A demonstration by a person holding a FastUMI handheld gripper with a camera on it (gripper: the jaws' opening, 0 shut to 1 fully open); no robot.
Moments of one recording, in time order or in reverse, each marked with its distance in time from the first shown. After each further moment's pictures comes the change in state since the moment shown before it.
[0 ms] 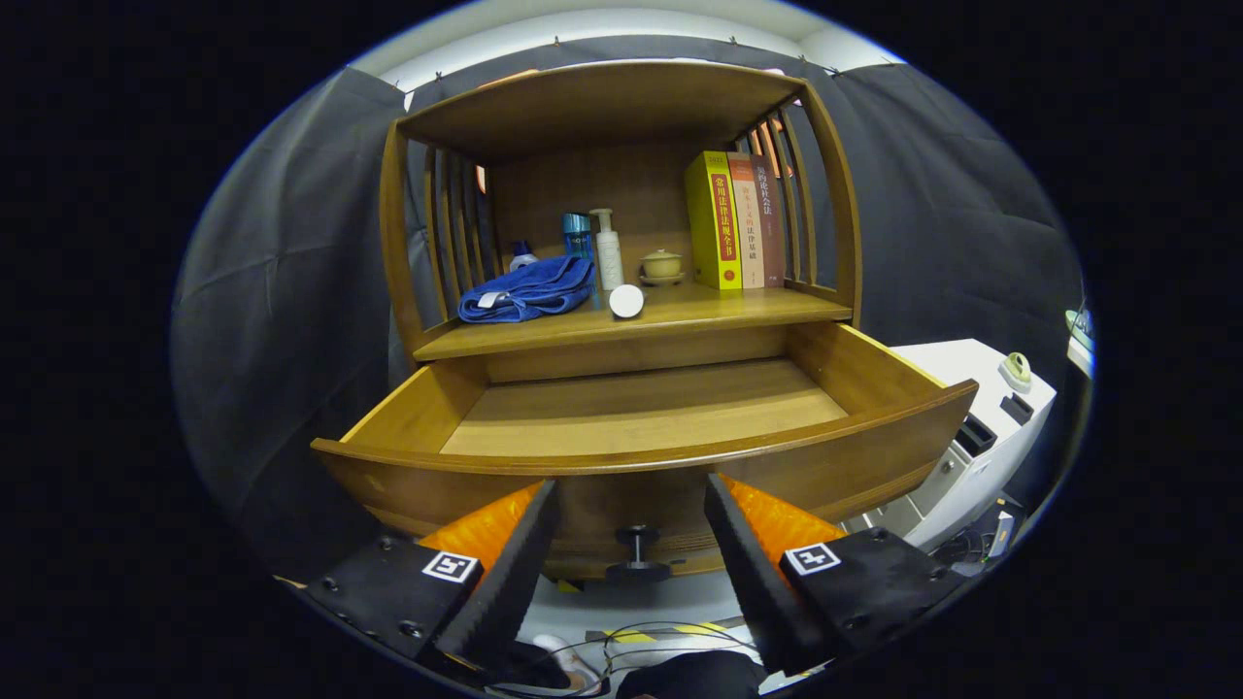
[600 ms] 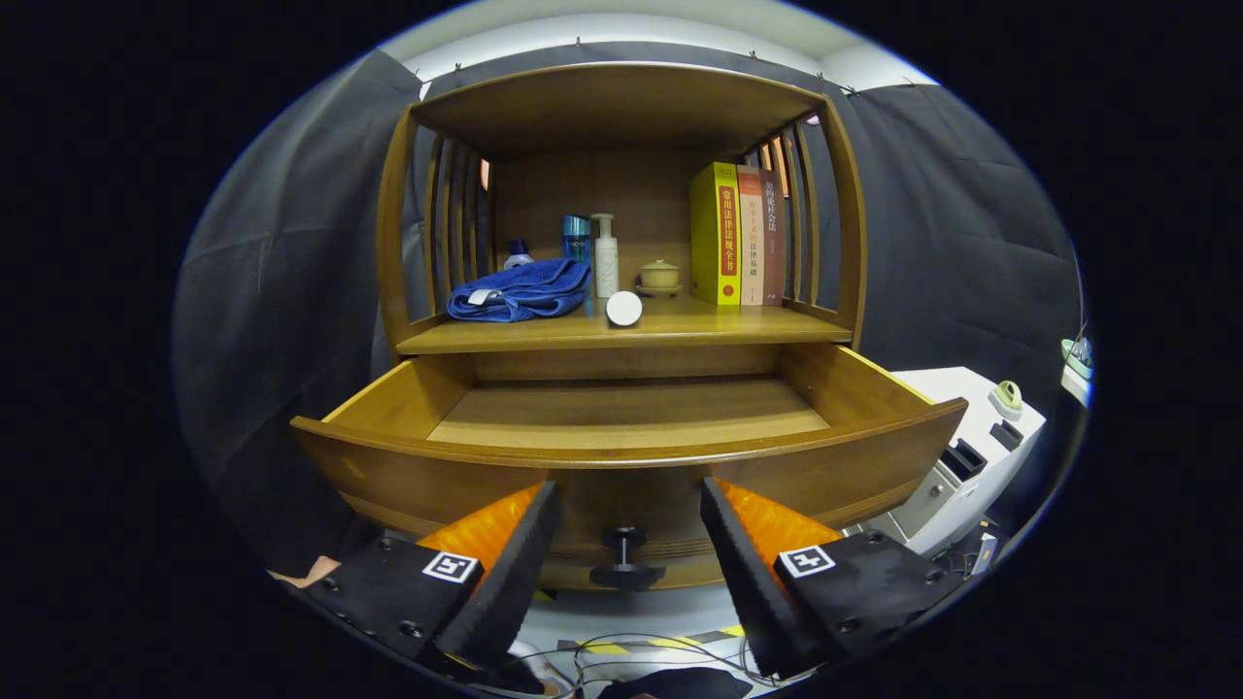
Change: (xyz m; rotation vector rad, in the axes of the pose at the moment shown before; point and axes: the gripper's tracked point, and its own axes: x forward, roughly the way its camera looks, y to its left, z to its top) arm 0.022 -0.002 0.005 -0.078 -0.036 -0.044
